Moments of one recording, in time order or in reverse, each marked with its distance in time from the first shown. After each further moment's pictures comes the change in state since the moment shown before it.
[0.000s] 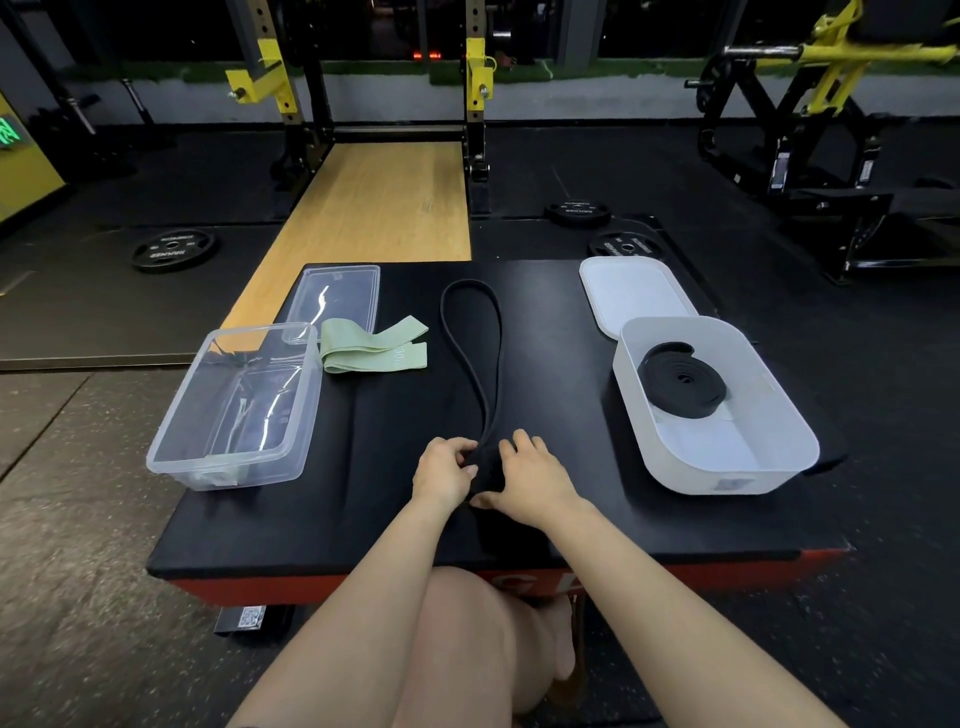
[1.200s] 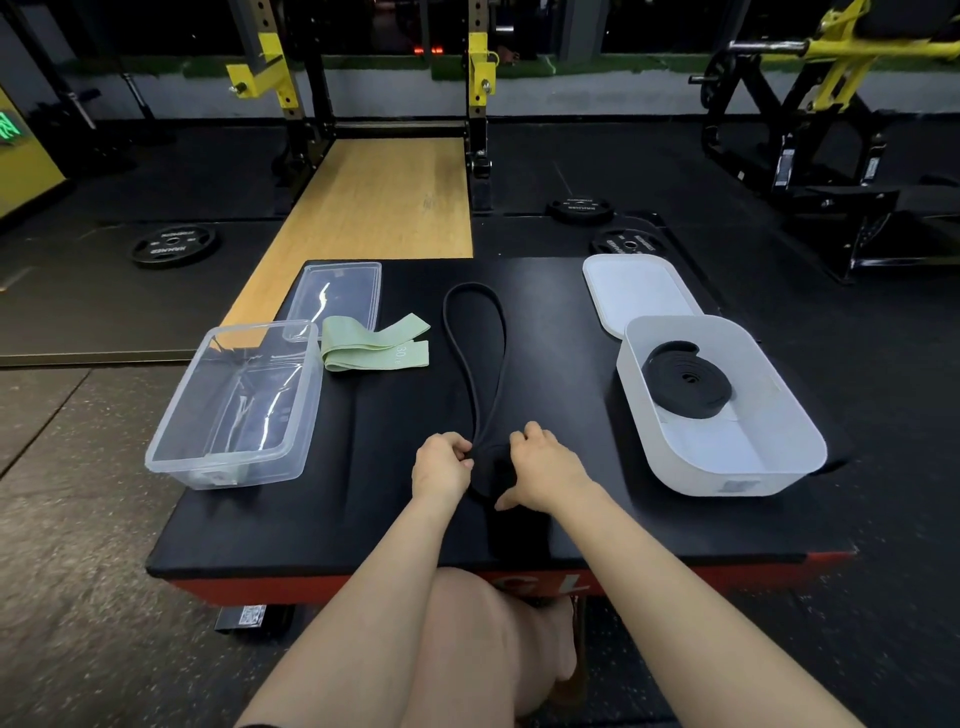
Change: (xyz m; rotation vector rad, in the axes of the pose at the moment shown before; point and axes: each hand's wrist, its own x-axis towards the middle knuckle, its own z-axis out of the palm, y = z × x) left_hand 0.004 0.004 -0.002 -0.083 0.066 -0.106; right_hand 0.008 0.006 -0.018 -0.058 -0.124 0.031
